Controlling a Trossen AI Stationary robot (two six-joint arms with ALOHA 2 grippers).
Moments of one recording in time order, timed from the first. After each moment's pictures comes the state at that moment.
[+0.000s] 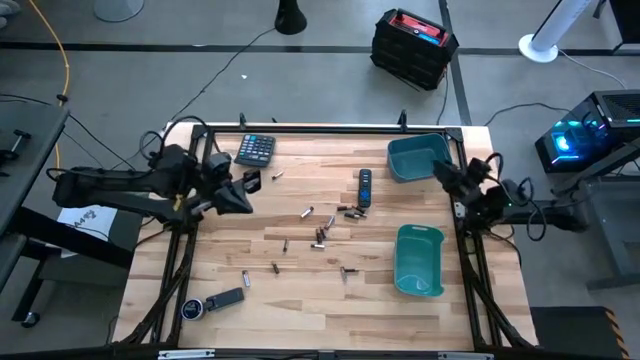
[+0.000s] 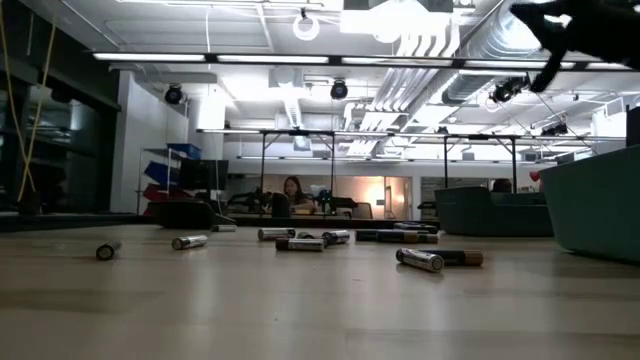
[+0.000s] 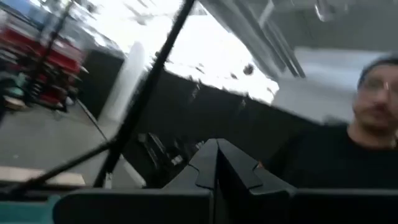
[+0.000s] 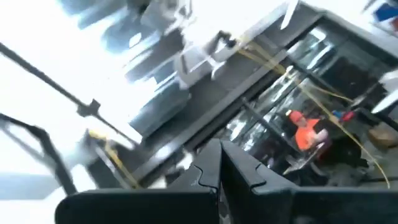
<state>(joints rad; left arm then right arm) 0.07 0.87 0.66 0.66 0.59 -0.75 -0.03 0.24 0.04 0.85 0.33 0.59</state>
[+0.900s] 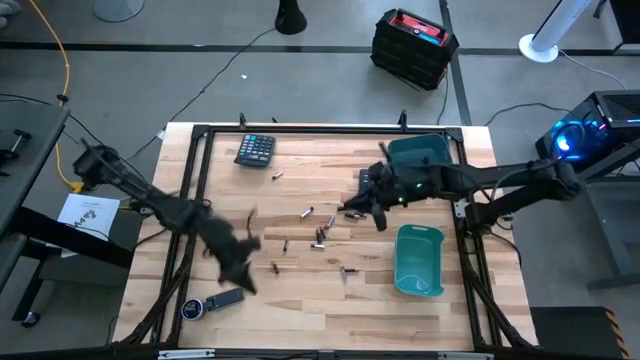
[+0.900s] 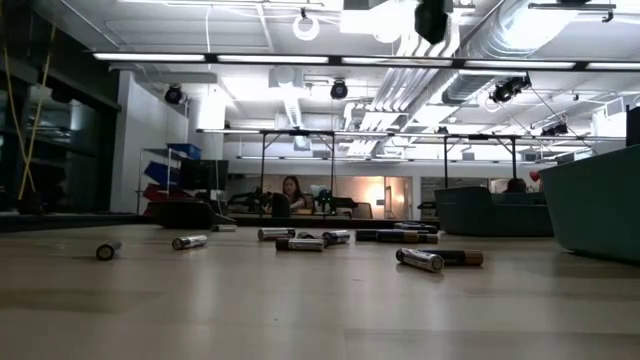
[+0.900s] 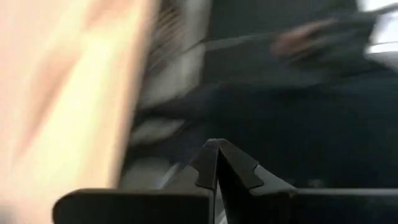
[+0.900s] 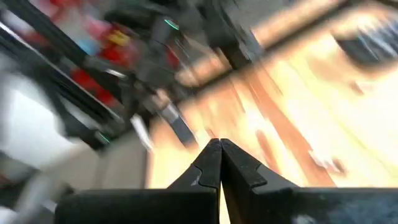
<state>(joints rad) -0.51 1.11 0.66 -0.11 0.37 -1.24 0.07 1.24 1.07 -0.25 -0.05 0.56</state>
